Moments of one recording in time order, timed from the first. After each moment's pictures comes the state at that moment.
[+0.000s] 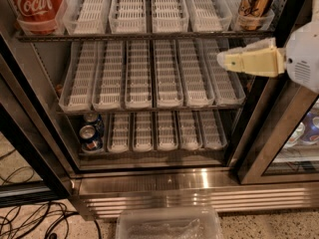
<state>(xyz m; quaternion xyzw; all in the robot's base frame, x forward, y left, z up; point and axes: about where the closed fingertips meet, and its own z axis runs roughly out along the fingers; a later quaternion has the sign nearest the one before) 0.495 -0.198 1.062 -0.25 0.71 -0.06 0.65</state>
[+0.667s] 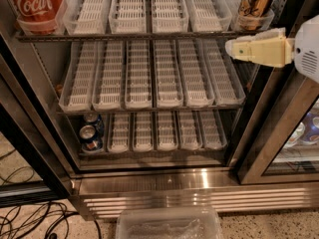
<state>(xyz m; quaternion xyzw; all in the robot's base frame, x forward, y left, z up) 0.504 -0.216 1.074 -0.21 0.71 -0.06 0.67</state>
